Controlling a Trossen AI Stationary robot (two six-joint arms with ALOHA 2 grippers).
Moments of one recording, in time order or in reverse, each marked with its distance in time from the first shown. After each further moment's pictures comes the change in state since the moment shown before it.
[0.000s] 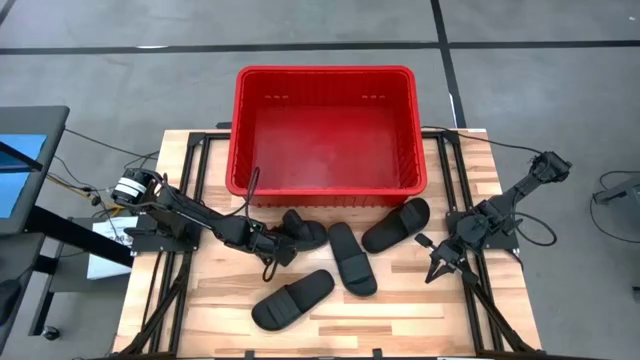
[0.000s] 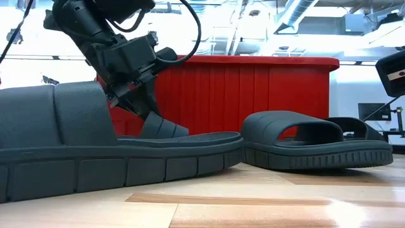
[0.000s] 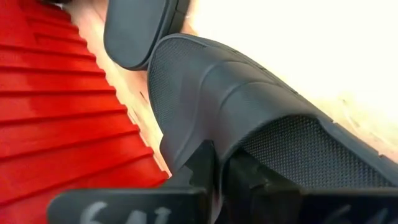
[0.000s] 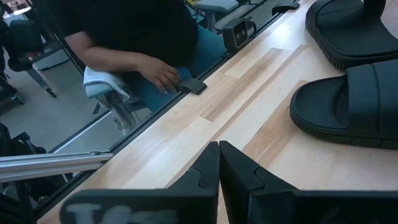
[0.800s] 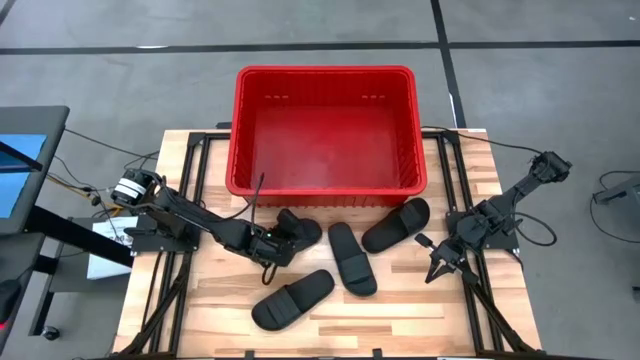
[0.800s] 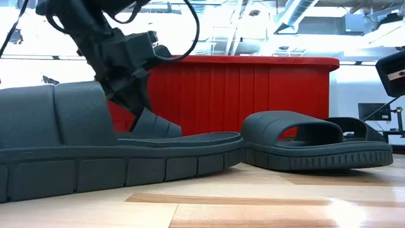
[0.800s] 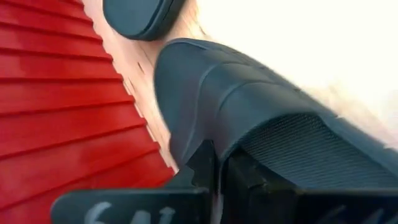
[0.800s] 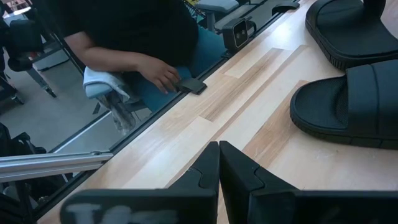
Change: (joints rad) left arm -0.062 0.002 0.082 -0.196 -0.077 -0.188; right arm 0.000 0.000 0.000 0.000 0.000 0.000
